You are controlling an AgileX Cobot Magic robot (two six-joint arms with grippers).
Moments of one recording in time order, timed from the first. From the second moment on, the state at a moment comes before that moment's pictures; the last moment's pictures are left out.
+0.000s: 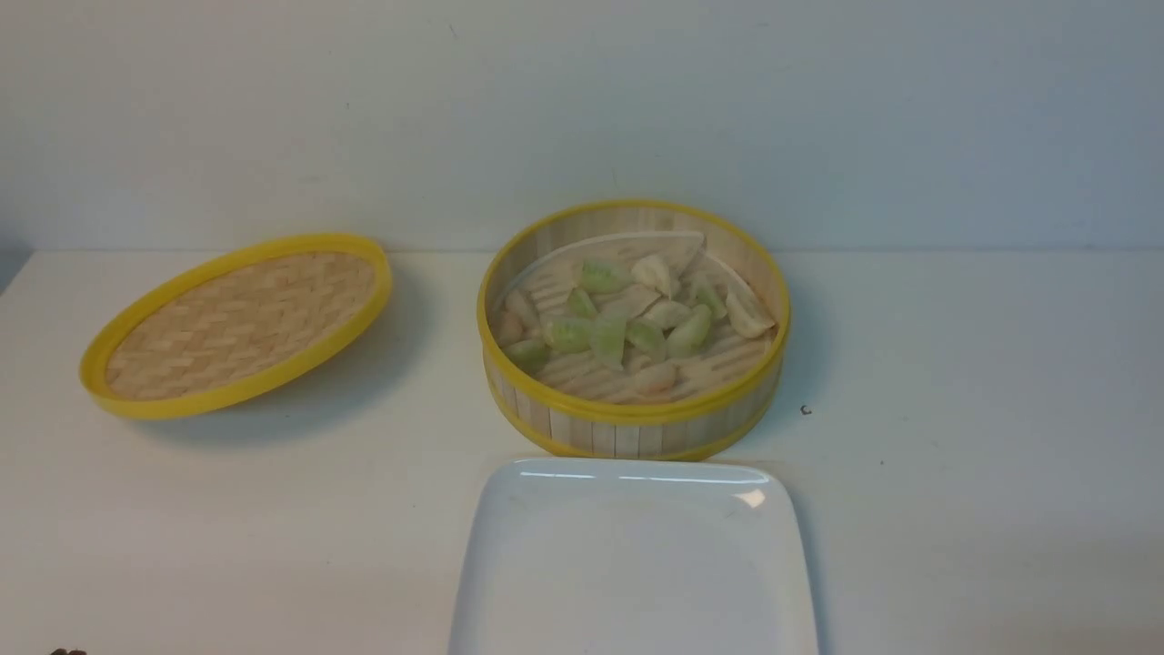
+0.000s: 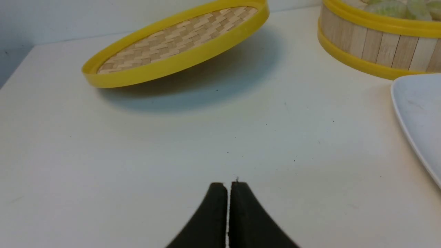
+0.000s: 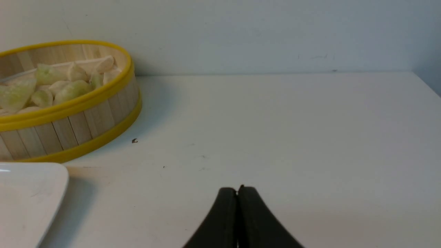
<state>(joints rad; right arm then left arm) 0.00 -0.02 0.02 0.03 0.38 0.04 -0.05 -0.01 0.02 -0.07 0.39 0.12</state>
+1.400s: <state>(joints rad) 0.00 -0.02 0.03 0.66 0.07 0.24 -0.05 0.00 -0.09 -0.58 -0.22 -0.16</state>
